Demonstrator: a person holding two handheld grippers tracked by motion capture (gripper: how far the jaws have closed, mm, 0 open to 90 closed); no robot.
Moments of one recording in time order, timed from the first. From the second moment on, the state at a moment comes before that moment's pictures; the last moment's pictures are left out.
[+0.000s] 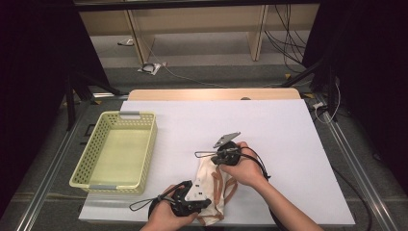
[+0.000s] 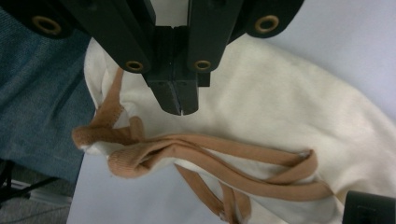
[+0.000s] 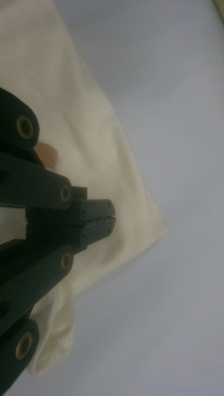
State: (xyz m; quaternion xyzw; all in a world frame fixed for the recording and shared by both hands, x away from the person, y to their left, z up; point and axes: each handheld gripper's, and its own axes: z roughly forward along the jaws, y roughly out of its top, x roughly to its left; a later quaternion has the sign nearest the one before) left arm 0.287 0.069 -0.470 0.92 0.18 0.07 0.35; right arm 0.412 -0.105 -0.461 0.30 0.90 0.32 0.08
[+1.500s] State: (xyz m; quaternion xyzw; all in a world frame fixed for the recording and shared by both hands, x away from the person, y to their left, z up) left arm 0.291 0.011 -0.472 0.93 0.14 0.07 0.34; right arm 0.397 -0.143 -0.438 0.33 0.87 0.35 0.10
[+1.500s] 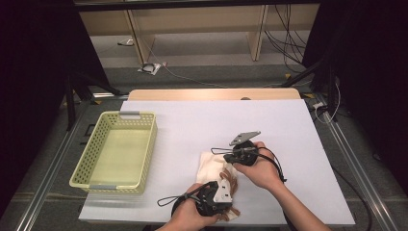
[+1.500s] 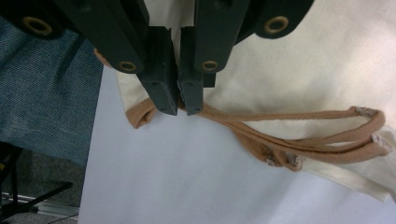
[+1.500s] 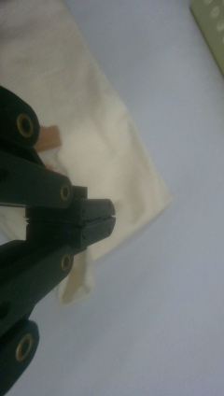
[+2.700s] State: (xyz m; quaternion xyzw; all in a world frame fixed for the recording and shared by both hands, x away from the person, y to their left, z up) left arm 0.281 0.018 -0.464 0.92 0.13 0.06 0.36; right arm 0.406 -0.164 -0.460 0.37 0.90 0.24 0.07
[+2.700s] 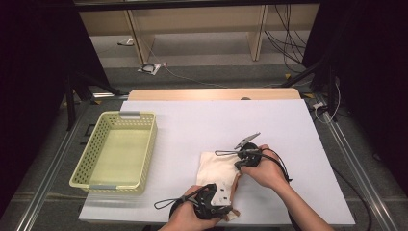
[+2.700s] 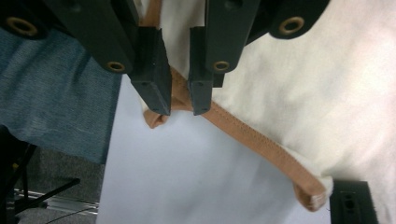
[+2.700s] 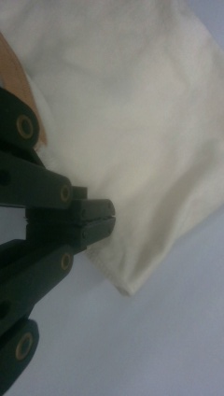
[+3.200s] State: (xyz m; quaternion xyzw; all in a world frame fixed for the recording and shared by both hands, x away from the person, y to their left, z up) left arm 0.278 0.030 -0.460 0.92 0.14 0.06 0.37; right arm 0.404 -0.168 -0.462 0.37 0.89 0.26 0.08
